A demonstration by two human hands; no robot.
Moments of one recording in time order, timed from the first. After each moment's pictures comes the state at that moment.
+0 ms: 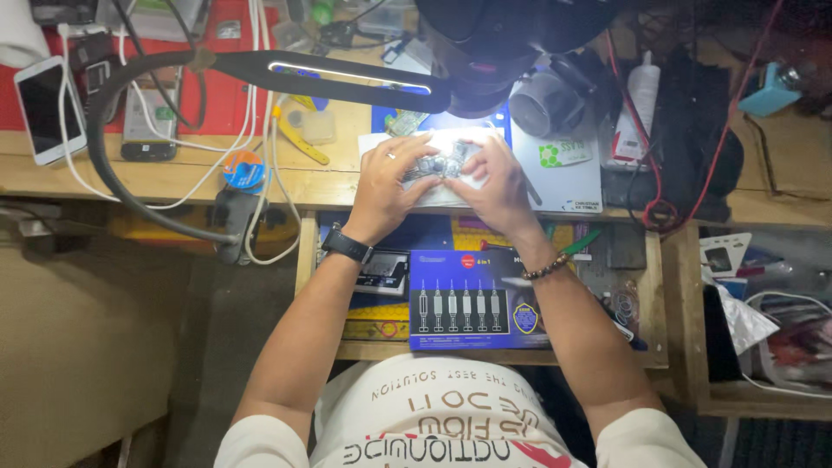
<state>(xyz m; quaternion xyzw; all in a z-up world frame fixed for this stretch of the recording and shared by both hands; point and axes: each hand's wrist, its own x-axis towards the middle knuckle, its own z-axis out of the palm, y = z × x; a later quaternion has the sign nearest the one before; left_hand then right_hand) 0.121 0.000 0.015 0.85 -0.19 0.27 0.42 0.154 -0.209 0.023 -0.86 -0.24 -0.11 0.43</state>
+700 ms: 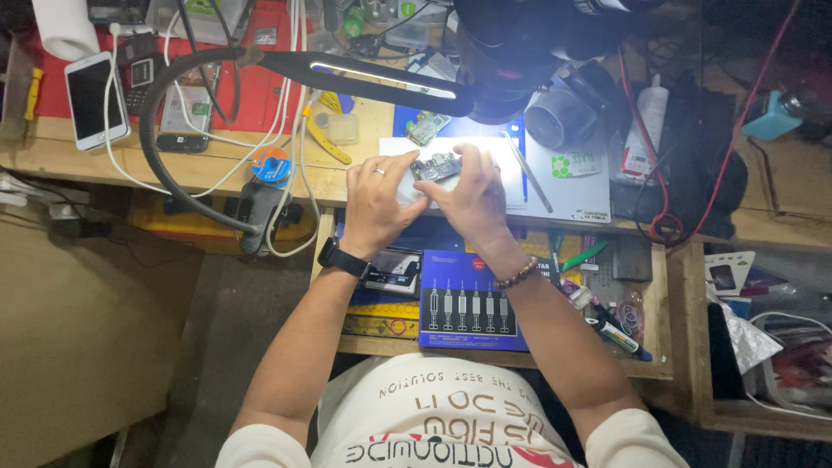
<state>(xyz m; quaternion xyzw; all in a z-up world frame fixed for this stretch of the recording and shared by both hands) 0.087 0.023 0.017 0.89 -0.12 0.29 0.32 0.129 -0.150 0.030 -0.89 -0.22 -0.22 0.33</state>
